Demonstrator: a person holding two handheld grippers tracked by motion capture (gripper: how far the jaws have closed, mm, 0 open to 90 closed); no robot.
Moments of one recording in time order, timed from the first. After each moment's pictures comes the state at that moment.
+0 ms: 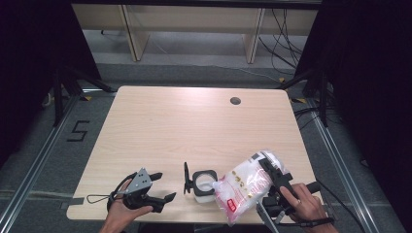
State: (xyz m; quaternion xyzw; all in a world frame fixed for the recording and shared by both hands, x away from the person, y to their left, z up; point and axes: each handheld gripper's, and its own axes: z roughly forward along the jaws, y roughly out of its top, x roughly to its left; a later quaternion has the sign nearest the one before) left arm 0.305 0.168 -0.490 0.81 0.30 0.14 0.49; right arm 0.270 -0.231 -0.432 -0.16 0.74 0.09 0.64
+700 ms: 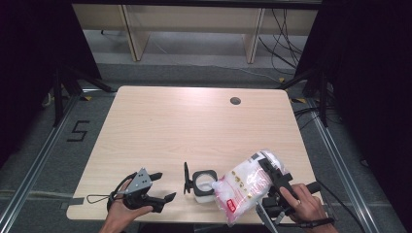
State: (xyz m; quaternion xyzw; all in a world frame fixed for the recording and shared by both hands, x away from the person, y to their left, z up) left arm 0.305 0.167 -0.490 0.81 0.30 0.14 0.49; right arm 0.268 -0.230 -0.433 -0.15 0.74 0.09 0.64
